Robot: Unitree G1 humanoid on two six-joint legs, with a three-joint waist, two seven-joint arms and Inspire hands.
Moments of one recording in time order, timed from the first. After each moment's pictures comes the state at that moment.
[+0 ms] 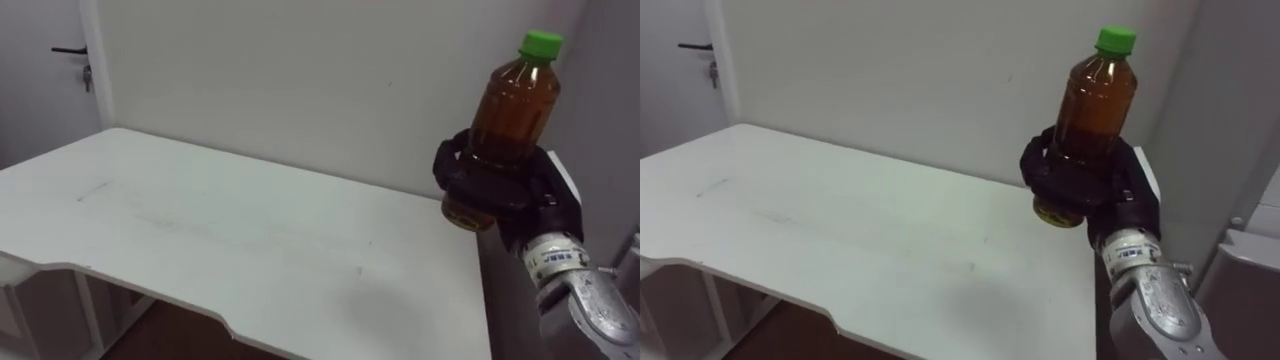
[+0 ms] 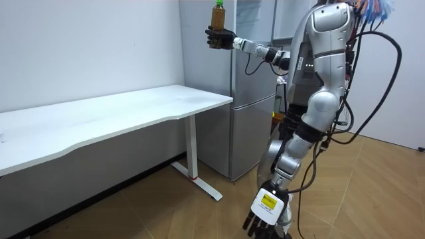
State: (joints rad) left arm 0.26 0.25 -0.05 1.00 0.15 0.12 0.15; right arm -0.45 -0.42 0.05 0.06 0.53 0.07 -0.19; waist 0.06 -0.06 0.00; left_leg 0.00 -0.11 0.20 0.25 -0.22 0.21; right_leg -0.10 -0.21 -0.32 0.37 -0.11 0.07
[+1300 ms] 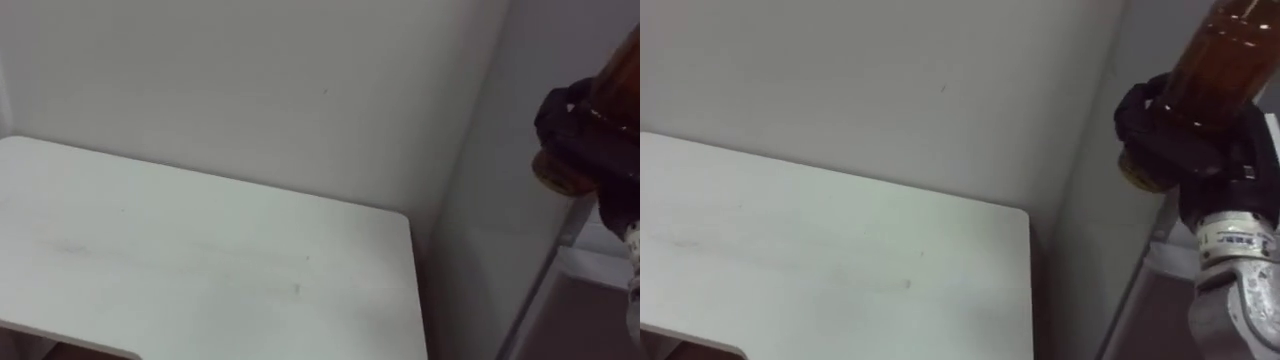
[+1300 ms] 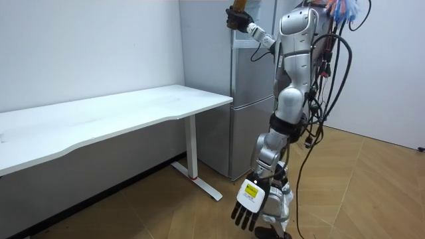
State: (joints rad) left arm 0.28 0.26 0.09 1.11 0.19 0.08 0.16; right arm -0.39 -0.43 -0.23 -0.13 0.54 0.05 -0.23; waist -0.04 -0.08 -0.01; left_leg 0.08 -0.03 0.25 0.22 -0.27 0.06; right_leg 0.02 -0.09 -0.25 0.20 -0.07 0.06
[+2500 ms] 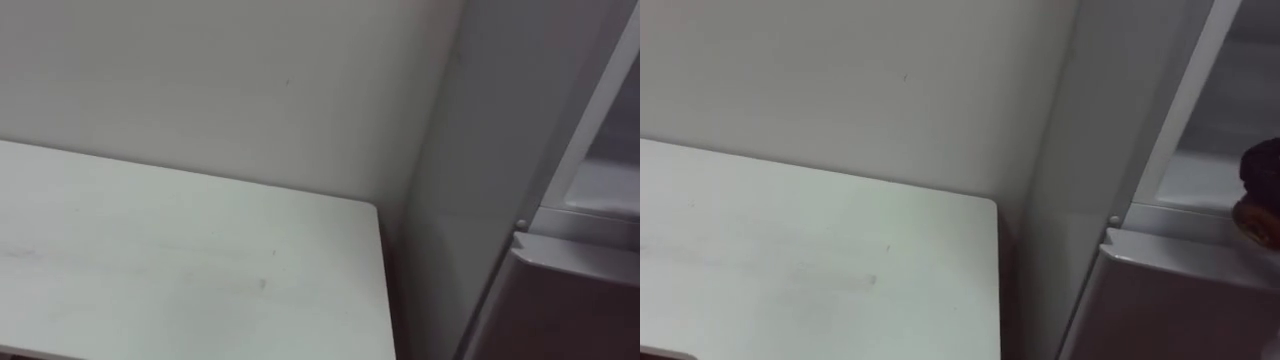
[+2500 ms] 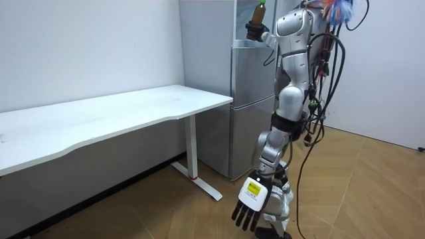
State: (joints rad) left arm 0.32 0.23 0.18 1.10 0.22 0.05 0.25; right arm -0.27 -0.51 -0.35 0.02 0.59 0.05 -0.49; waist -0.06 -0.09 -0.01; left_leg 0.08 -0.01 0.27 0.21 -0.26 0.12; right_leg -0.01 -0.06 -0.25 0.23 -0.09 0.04
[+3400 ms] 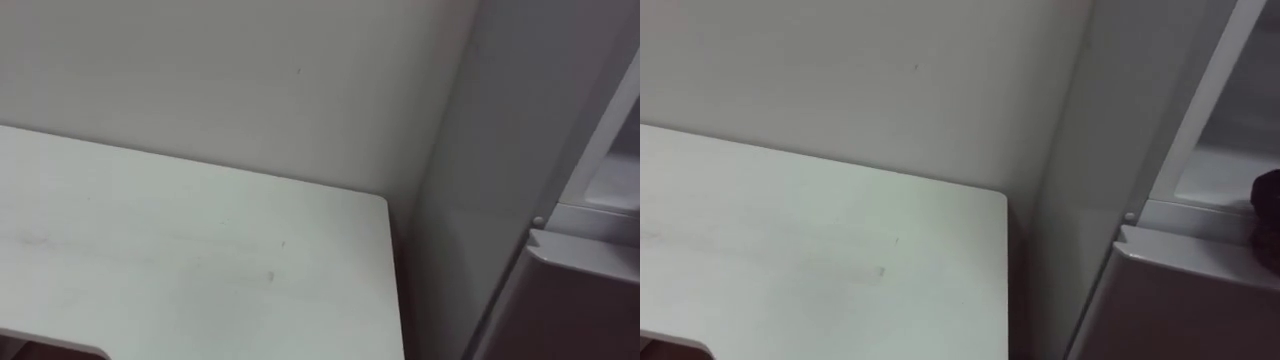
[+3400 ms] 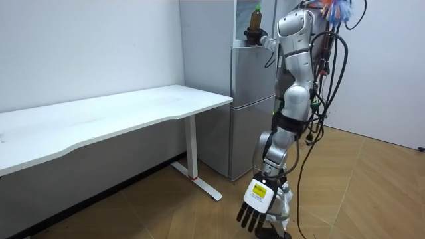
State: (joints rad) left arm 0.34 0.24 0.21 1.08 0.23 0.01 0.20; right arm -0.28 -0.58 -0.33 0.13 0.54 0.05 -0.51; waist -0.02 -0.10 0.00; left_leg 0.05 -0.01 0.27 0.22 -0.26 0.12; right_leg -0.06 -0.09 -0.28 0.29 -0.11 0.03
